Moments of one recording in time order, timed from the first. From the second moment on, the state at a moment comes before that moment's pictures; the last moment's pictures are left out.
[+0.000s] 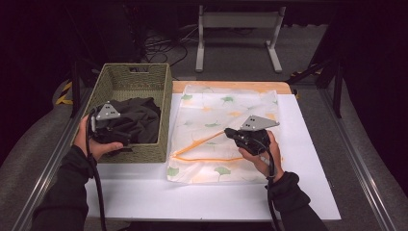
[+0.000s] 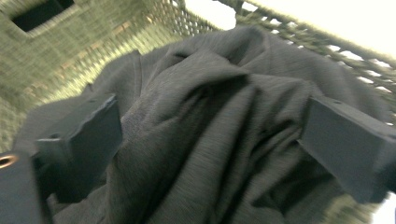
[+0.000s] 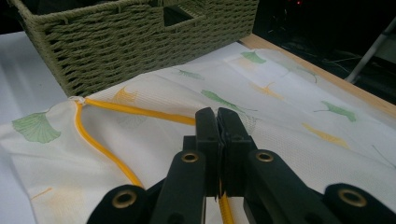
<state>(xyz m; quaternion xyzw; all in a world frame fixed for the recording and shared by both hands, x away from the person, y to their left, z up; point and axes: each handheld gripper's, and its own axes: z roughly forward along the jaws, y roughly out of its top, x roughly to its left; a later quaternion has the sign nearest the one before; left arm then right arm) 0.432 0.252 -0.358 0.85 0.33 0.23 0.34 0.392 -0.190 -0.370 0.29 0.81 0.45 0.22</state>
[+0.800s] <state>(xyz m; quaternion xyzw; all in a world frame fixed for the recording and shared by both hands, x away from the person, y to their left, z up) 0.492 0.222 -0.379 0.94 0.28 0.08 0.19 0.392 -0.185 -0.390 0.29 0.83 0.44 0.18</state>
